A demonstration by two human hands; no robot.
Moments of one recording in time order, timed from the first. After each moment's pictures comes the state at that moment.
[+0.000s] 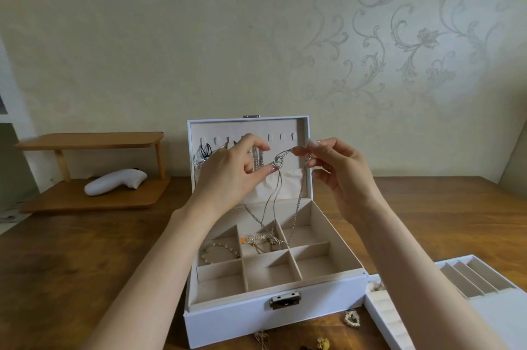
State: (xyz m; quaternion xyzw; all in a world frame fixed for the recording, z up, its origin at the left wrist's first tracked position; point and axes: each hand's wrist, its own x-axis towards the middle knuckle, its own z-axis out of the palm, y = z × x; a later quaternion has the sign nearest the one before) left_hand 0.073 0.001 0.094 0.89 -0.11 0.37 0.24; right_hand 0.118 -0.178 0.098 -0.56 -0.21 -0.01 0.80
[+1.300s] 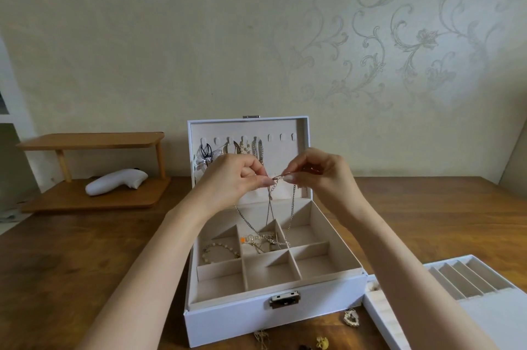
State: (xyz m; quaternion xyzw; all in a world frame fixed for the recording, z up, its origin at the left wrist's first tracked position) left_hand 0.076 0.006 0.093 0.89 -0.11 0.23 0.37; right_hand 0.125 -0.174 0.082 -0.70 -0.35 -0.08 0.62
